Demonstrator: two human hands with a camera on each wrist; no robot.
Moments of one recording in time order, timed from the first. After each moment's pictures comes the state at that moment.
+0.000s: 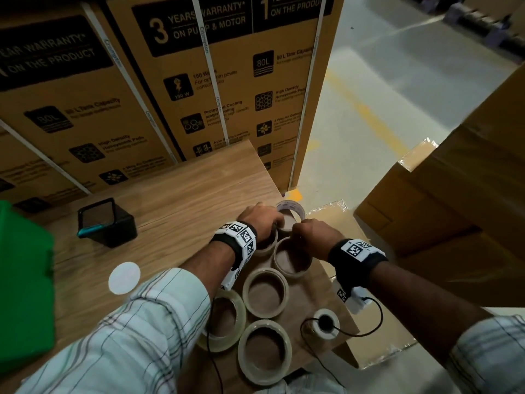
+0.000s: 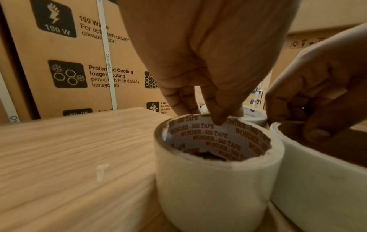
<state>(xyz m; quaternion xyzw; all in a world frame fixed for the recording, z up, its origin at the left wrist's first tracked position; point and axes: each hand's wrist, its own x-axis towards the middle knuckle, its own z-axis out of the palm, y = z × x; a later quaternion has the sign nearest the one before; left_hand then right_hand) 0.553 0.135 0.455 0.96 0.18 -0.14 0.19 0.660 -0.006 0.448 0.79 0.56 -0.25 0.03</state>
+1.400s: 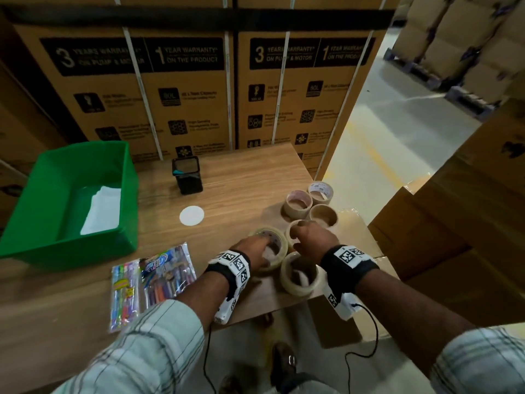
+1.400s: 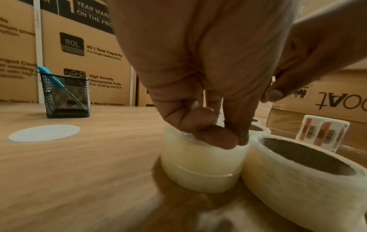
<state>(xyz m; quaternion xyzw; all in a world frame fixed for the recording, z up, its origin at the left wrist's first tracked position) 0.305 0.035 0.472 0.90 0.31 -0.14 0.28 0.460 -0.065 0.500 0.78 0.61 -0.12 0.04</state>
